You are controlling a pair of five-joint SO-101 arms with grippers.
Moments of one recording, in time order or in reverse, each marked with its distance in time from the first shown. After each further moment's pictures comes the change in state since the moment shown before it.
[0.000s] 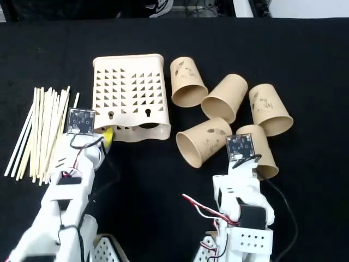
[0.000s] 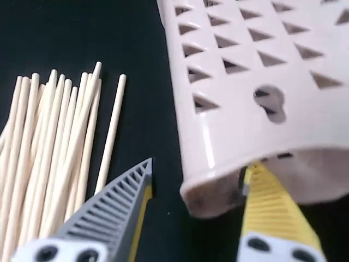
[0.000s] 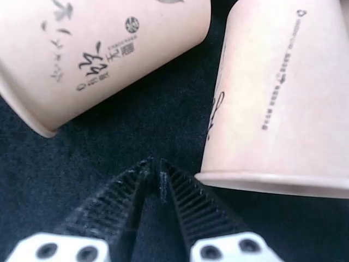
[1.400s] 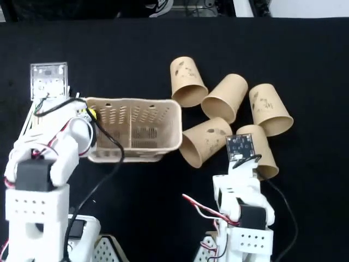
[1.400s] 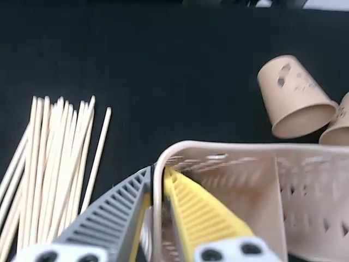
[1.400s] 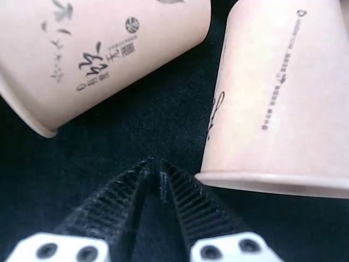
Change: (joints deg) left arm 7.3 -17.0 -55.4 81.1 15.9; right arm 0.0 0.0 0.0 0.0 0.0
